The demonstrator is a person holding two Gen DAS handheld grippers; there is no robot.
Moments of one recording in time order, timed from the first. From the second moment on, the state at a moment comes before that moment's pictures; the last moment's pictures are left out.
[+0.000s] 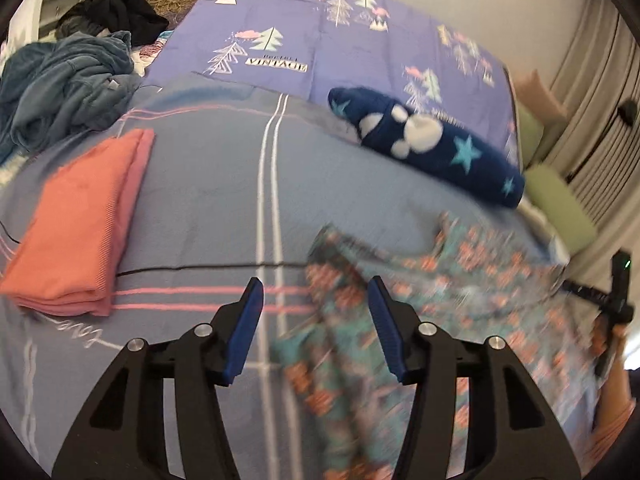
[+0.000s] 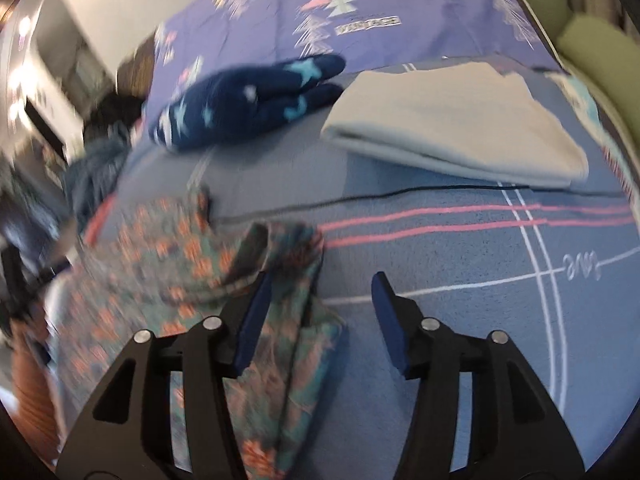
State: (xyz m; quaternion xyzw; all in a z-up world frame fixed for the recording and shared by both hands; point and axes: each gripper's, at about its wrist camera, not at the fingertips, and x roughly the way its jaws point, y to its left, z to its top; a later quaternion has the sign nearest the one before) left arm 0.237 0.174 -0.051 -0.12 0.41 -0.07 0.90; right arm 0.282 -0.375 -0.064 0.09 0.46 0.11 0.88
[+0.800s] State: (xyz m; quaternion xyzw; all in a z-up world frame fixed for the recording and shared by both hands) left arm 0.315 0.175 -0.080 -0.20 0.43 -0.11 0.87; right arm 0.352 -0.390 -0.086 0.20 0.45 0.20 0.85
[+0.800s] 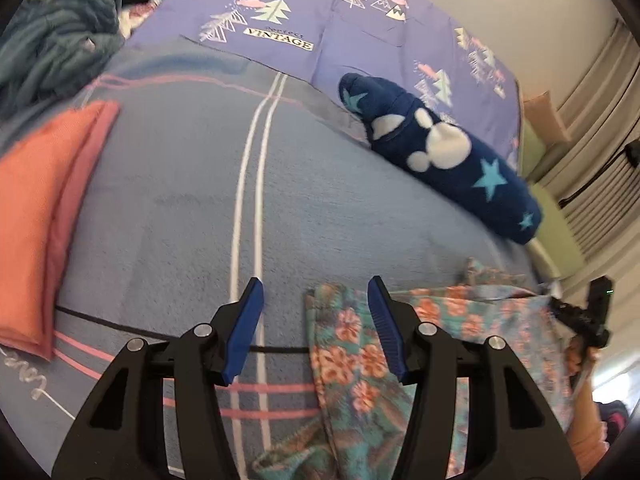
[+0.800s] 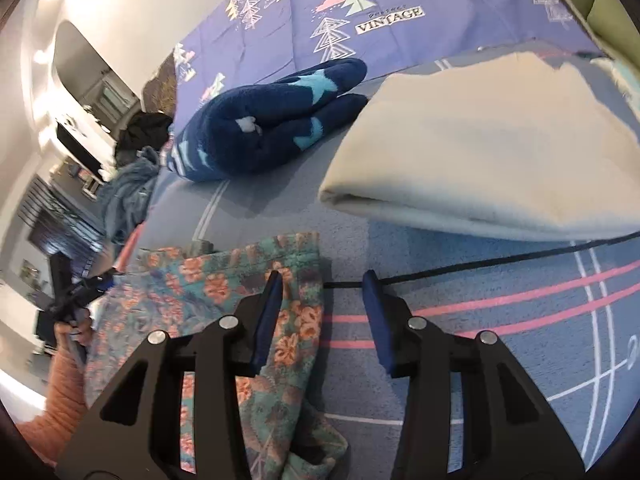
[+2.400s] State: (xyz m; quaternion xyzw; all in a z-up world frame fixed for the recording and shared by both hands) left arm 0.108 -0.004 -0.003 -0.01 0.38 -0.22 0.90; right arm 0.050 -0.393 -0.071 0.21 0.39 0.20 0.87
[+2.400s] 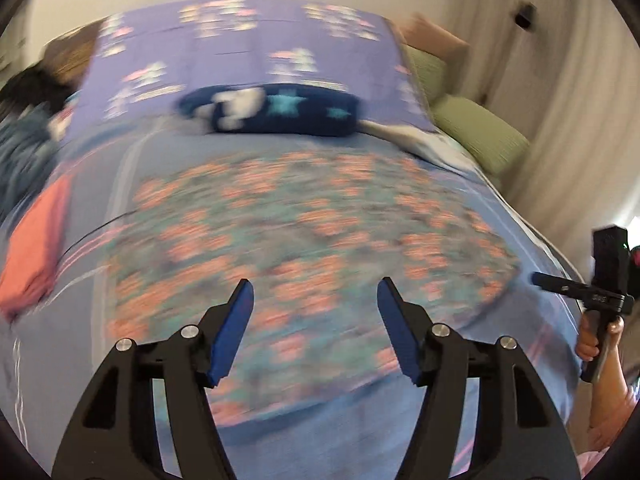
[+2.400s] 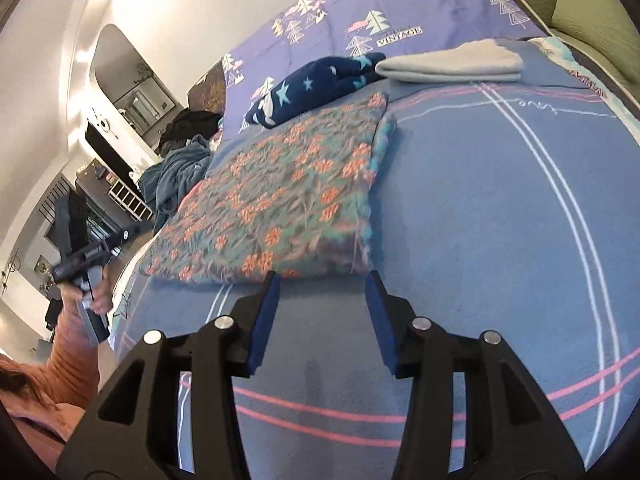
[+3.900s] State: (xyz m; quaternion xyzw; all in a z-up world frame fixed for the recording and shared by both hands) left arm 0.298 -0.310 -0.063 0.18 0.52 -0.18 0.82; right arm 0.087 -0.421 -0.065 0.21 0.41 0.31 0.83
